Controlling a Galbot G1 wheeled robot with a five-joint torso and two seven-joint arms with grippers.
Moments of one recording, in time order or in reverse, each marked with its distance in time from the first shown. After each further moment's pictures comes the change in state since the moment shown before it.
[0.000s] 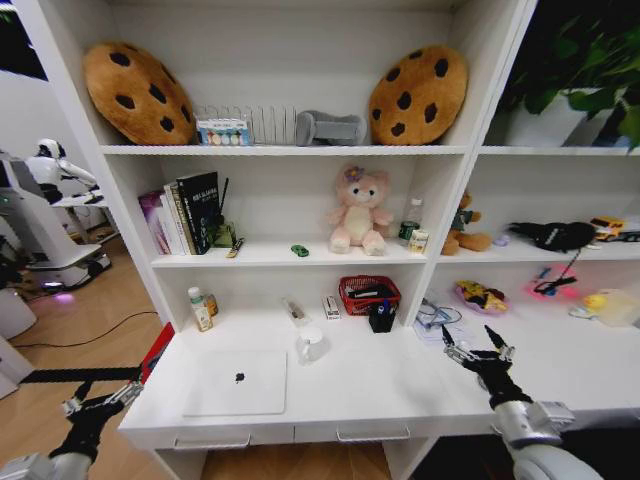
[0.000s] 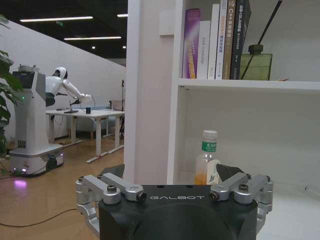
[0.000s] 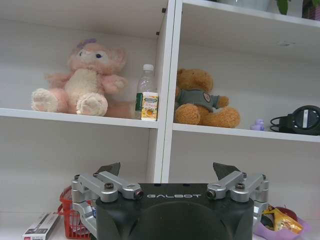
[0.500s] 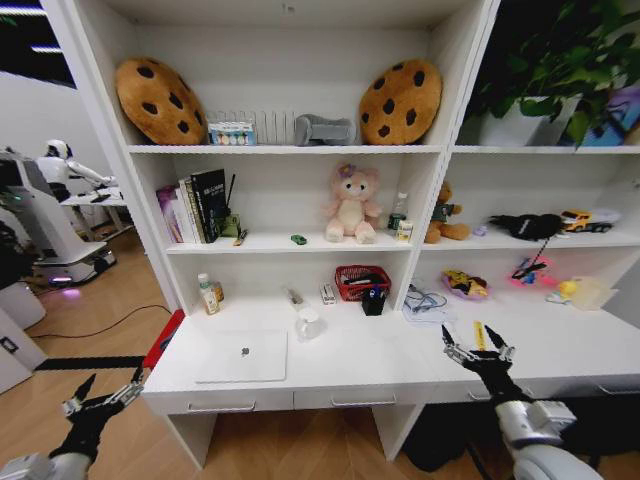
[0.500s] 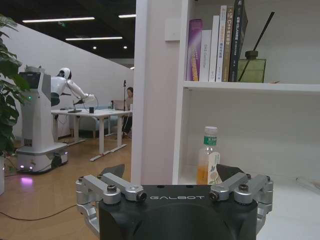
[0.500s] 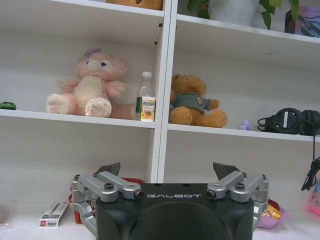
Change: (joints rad) left arm 0.000 0.000 0.000 0.000 0.000 0.000 0.000; right arm 0.000 0.000 0.000 0.000 0.000 0.000 0.000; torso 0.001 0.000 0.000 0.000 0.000
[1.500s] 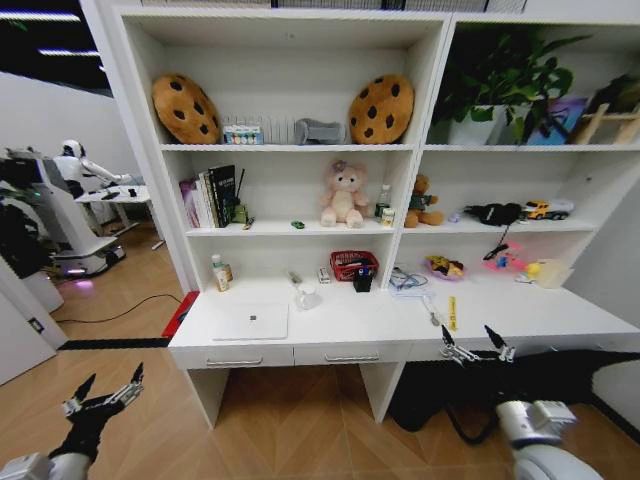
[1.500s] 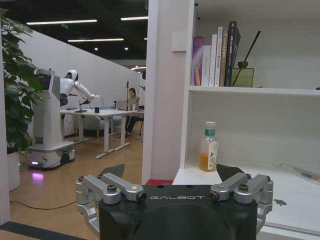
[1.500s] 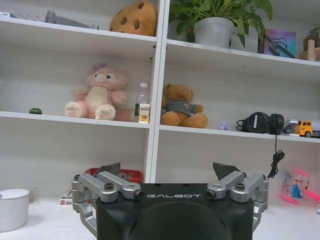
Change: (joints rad) left arm 0.000 0.000 0.000 0.000 0.000 0.000 0.000; right arm 0.000 0.000 0.000 0.000 0.000 0.000 0.000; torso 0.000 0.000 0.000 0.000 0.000
